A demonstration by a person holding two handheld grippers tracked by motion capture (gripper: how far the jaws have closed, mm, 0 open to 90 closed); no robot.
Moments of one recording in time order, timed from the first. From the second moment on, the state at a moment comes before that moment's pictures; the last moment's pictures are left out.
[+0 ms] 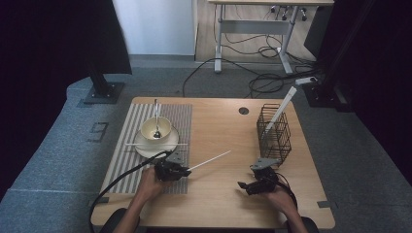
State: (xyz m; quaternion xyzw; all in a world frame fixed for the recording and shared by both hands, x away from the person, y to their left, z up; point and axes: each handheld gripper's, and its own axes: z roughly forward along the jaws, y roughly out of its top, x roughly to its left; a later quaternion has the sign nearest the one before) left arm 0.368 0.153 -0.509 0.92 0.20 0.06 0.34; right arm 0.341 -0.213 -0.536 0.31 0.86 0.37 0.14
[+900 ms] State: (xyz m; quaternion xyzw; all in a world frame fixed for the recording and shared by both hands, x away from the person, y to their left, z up) left arm 0.381 0.203 -0.507 0.89 0.30 0.09 0.33; right arm 0.332 -0.231 -0.558 0.37 0.84 0.36 0.15
